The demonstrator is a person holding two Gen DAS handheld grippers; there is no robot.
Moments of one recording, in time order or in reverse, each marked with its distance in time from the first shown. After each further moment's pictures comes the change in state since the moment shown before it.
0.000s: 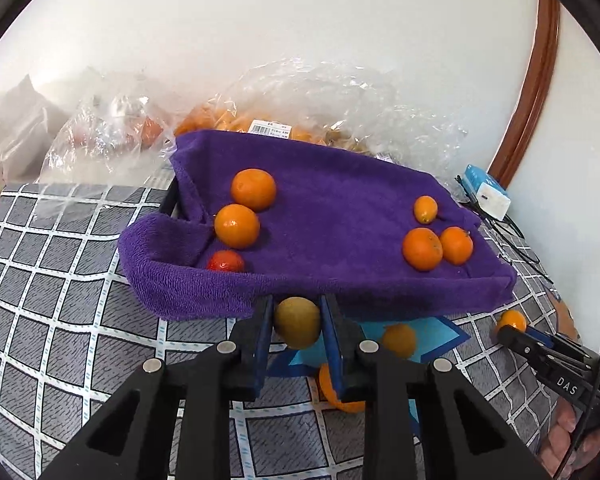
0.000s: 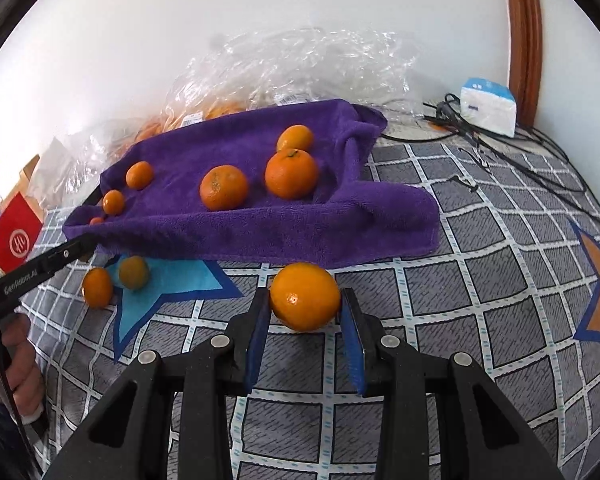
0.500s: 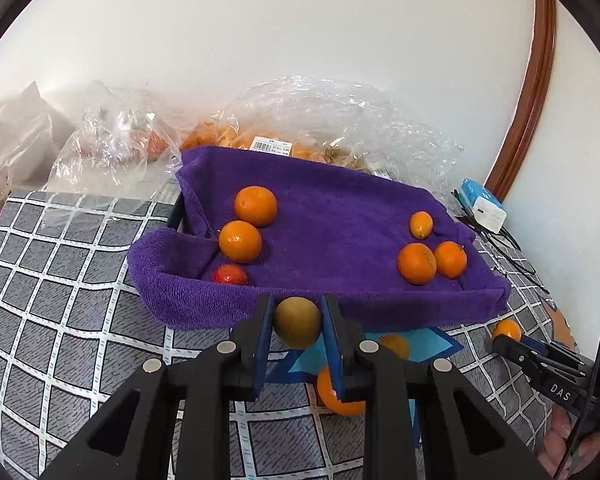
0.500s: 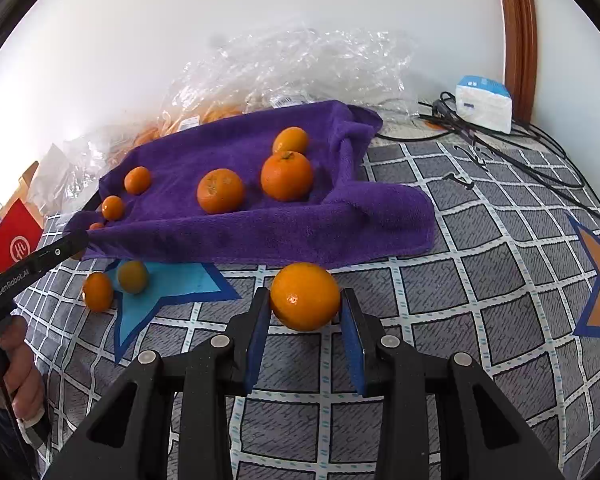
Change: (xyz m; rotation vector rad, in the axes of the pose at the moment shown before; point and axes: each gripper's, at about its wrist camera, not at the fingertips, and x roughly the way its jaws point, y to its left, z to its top) left arm -0.011 0.001 0.000 -0.009 -0.053 -0.004; right arm -0.004 0.003 -0.001 -0.012 -0.021 0.000
